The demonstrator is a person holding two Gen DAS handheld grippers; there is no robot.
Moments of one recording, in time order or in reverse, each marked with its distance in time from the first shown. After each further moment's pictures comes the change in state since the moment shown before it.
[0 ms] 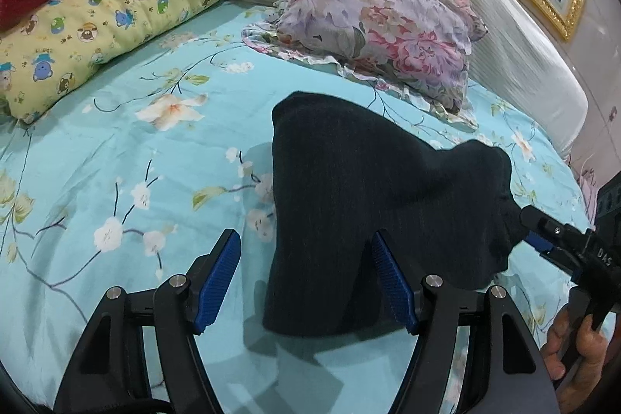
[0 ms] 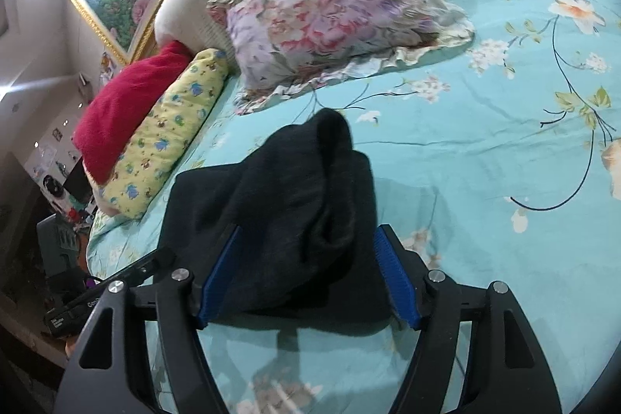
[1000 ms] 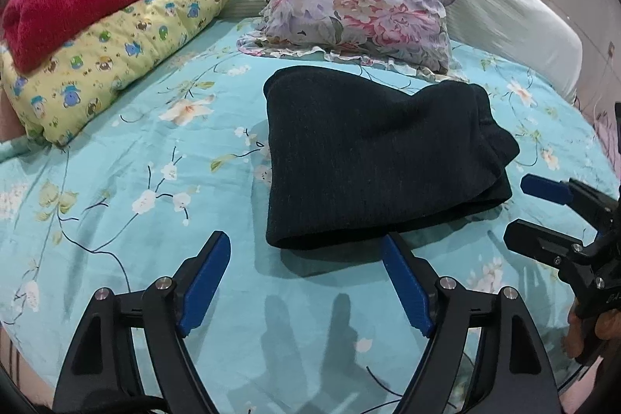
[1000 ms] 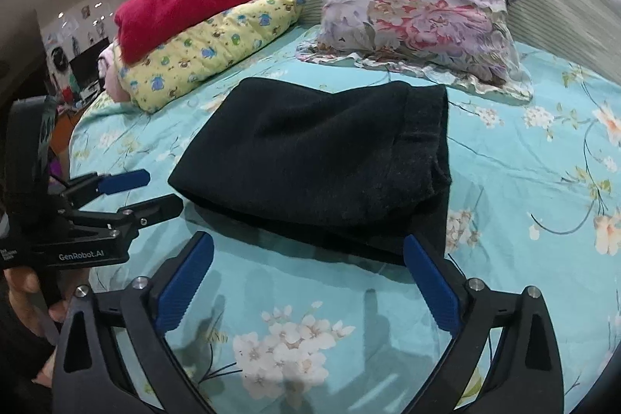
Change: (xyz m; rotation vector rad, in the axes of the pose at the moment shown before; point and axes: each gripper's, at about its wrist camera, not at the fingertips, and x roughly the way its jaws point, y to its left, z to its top) left arm -0.035 -0.023 -0.046 0.187 -0.027 0.114; right arm -0.006 0.073 -0.057 -0.437 0.075 -0.064
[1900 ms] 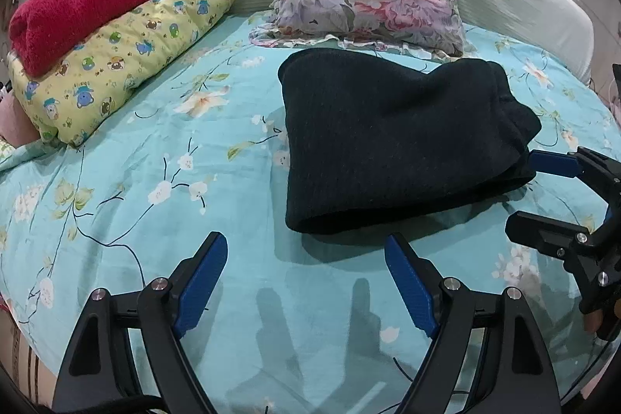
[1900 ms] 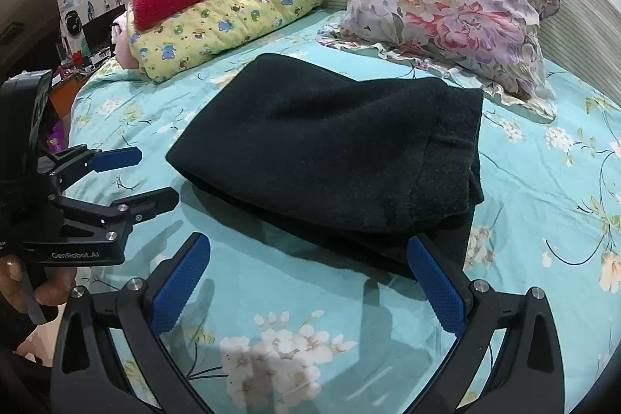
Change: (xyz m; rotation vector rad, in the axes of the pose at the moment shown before) left arm 0.010 0.002 -0.008 0.035 0.027 0.076; right arm 0.023 0.007 0.004 -0.102 0.058 0.008
